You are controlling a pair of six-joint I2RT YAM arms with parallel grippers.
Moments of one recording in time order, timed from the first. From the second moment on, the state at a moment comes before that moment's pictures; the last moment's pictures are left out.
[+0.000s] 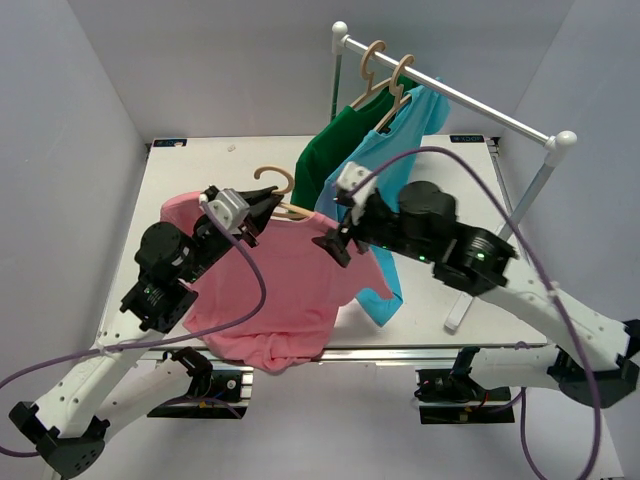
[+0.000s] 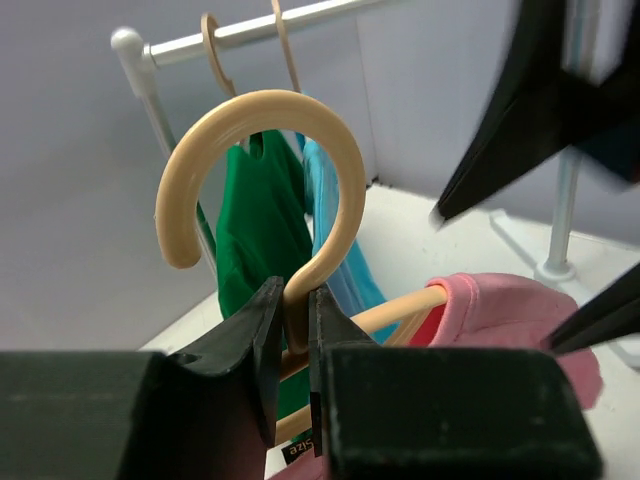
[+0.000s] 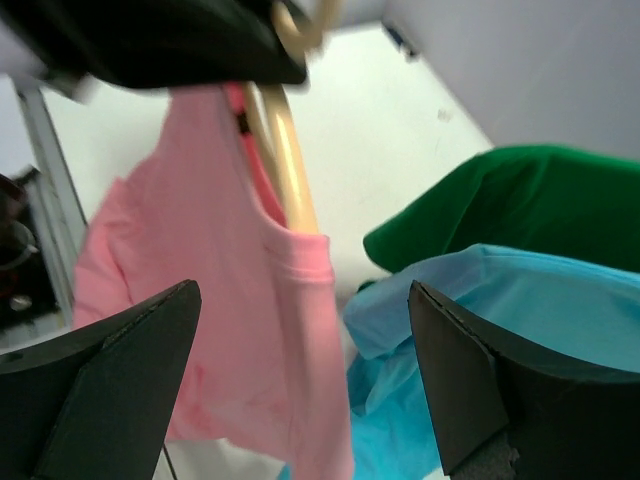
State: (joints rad) left arm -0.66 0.79 0.95 0.09 0.17 0.20; right arm 1.06 1.12 1.44 -0.48 -0.02 -0.21
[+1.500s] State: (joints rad) left arm -0.66 0.66 0.81 0.30 0.17 0.03; right arm 1.06 1.13 1.40 -0.62 0.04 -0.02
